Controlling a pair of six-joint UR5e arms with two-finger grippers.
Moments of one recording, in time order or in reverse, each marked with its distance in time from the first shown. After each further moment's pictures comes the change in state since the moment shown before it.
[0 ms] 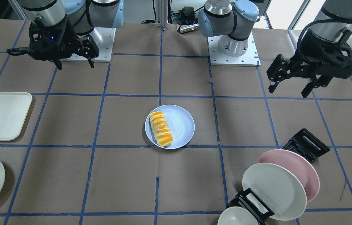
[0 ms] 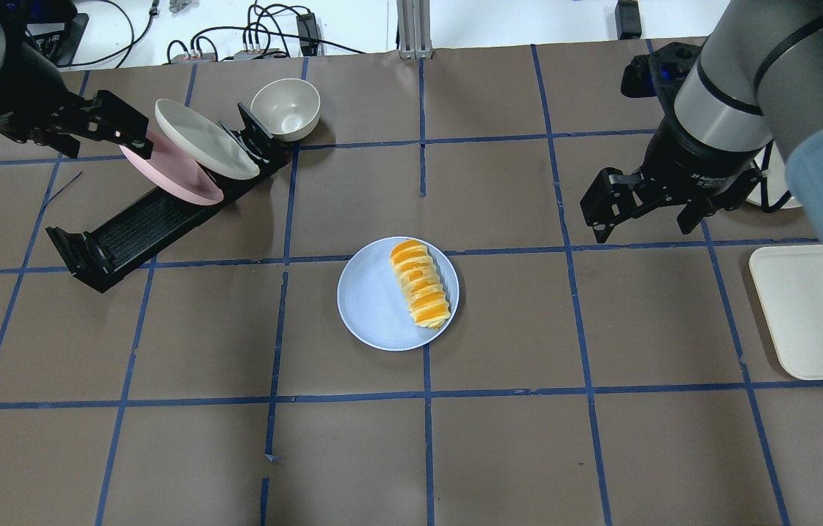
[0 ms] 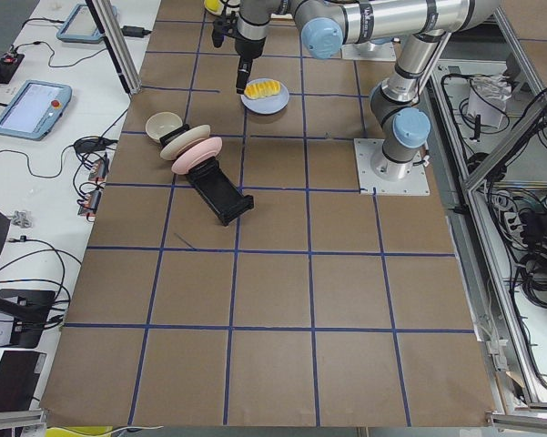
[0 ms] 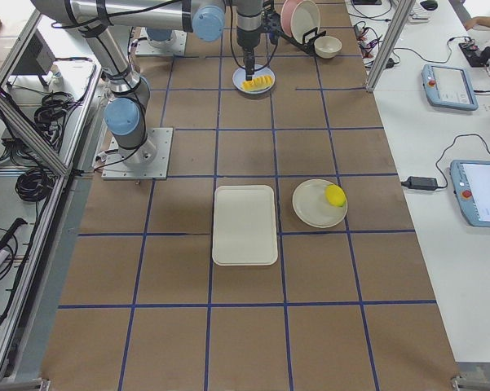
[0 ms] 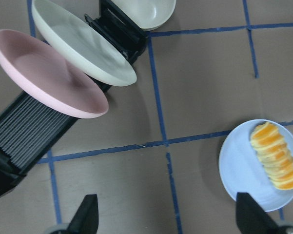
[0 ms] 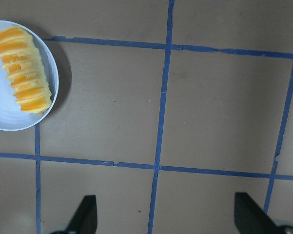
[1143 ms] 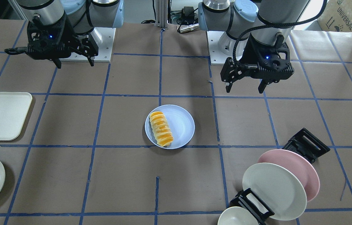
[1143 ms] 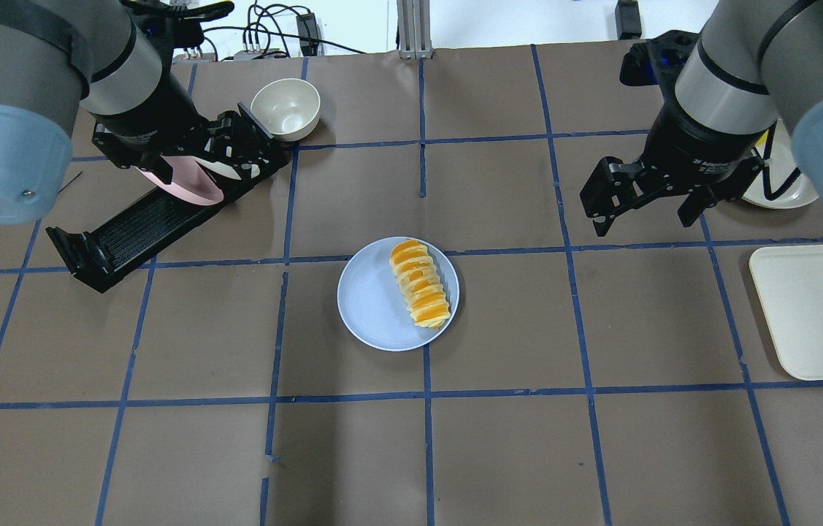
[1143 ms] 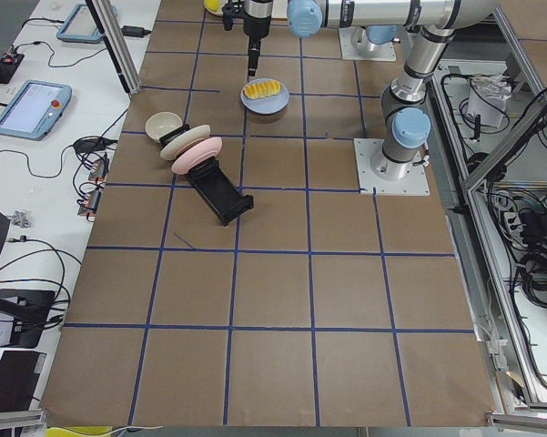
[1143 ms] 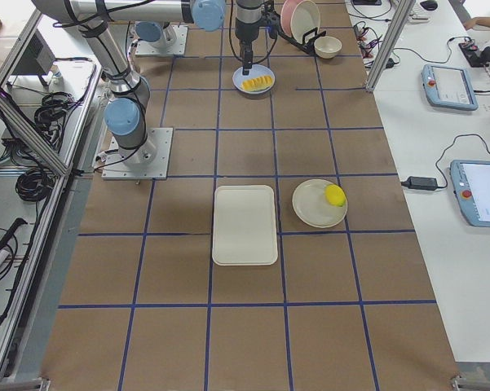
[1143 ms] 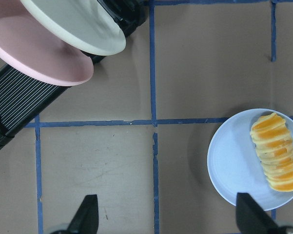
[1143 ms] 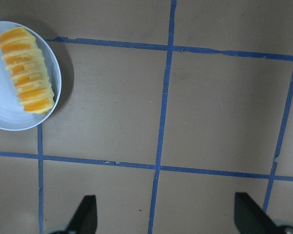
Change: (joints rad) left arm -0.265 -0.041 -0.002 -0.008 0.056 -0.344; right arm 0.003 0.034 -0.032 0.007 0.002 -0.003
